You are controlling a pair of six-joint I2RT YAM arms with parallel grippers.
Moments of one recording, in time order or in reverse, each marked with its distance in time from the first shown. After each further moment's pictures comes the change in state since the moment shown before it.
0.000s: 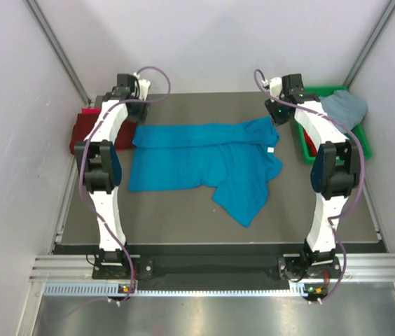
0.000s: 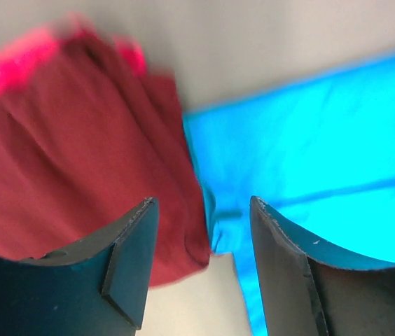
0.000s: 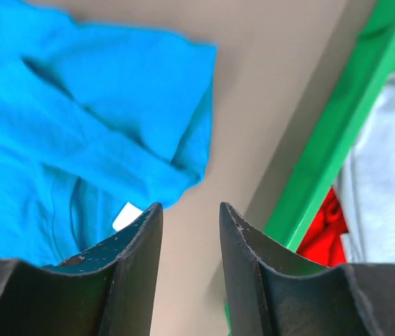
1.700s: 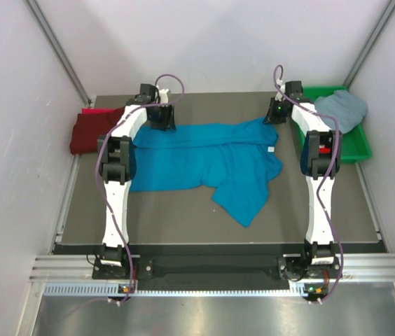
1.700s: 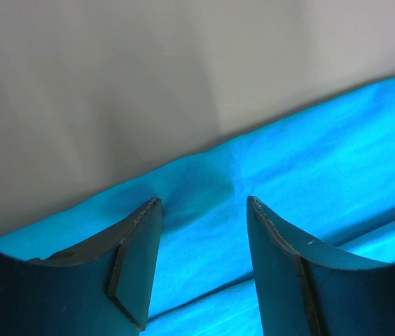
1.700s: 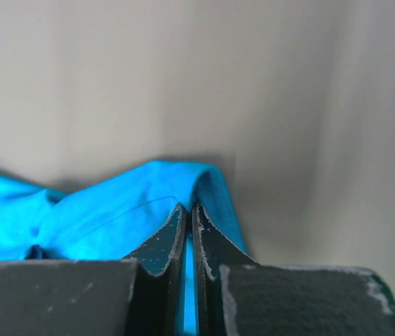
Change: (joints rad) left arm -0.084 0.306 0.240 0.018 0.383 -0.330; right arm -0.105 0.470 0.369 0.118 -0.327 0.533
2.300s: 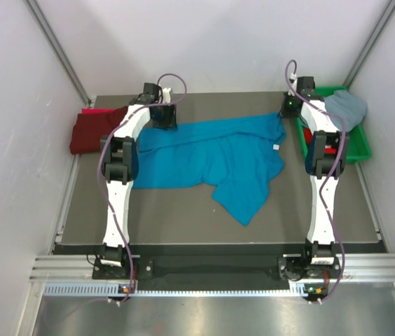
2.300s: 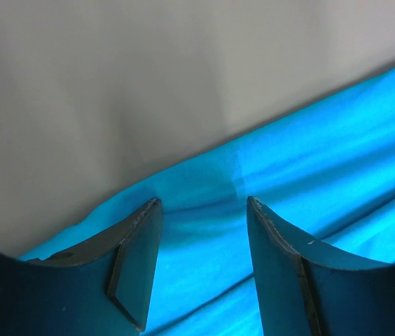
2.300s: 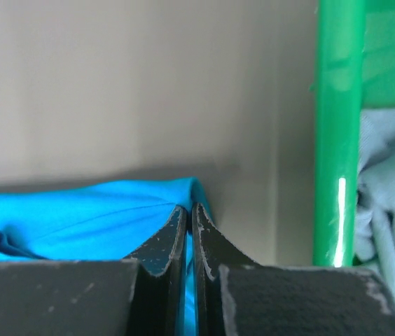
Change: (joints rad) left arm -0.019 0.017 0.034 -0.003 -0.058 -0.020; right arm -0.070 0.017 0.082 -0.011 0.139 -0.029
